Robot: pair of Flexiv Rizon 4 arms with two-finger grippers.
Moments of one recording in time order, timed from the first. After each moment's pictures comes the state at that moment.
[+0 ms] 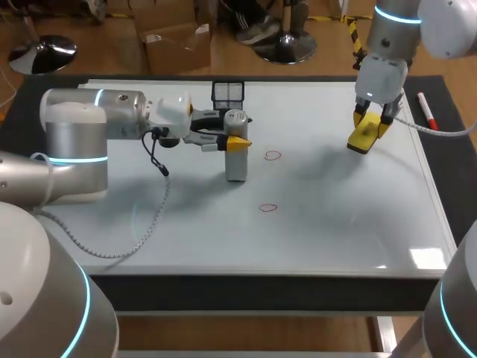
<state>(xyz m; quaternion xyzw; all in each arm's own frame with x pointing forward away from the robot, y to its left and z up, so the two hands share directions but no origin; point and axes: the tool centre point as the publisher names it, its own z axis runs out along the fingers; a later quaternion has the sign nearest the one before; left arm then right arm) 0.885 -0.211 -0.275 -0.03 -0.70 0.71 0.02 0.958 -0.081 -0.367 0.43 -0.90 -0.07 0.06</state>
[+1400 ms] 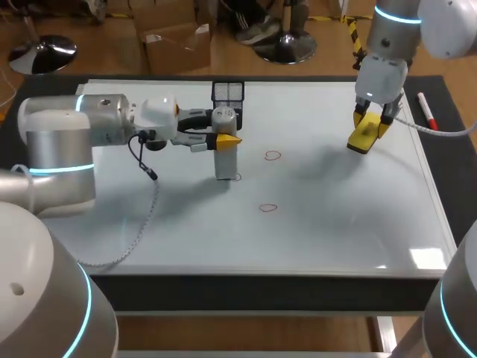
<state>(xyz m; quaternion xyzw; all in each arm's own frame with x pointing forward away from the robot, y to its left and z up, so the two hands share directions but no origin) 0.871 -0.180 -0.251 0.01 -0.70 0.72 -0.03 0.958 -0.081 -0.367 0.43 -0.90 -0.07 0.06</state>
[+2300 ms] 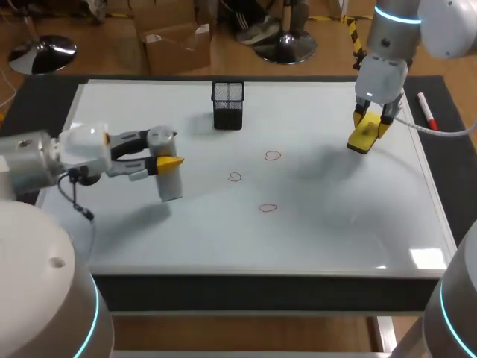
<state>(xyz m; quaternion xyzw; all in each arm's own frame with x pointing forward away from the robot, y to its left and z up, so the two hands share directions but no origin) 0.805 -0.061 -0.235 0.07 -0.70 0.71 -0.12 0.958 -0.081 -0.367 0.43 -0.90 -0.07 0.06</state>
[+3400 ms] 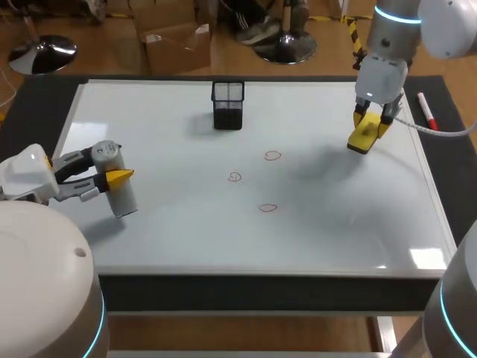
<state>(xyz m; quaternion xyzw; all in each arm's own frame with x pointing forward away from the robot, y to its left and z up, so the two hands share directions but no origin) 0.781 0.027 -0.239 0.14 -0.68 0.69 -0.18 0.958 -0.080 -0.367 0.43 -0.90 -0.07 0.06</state>
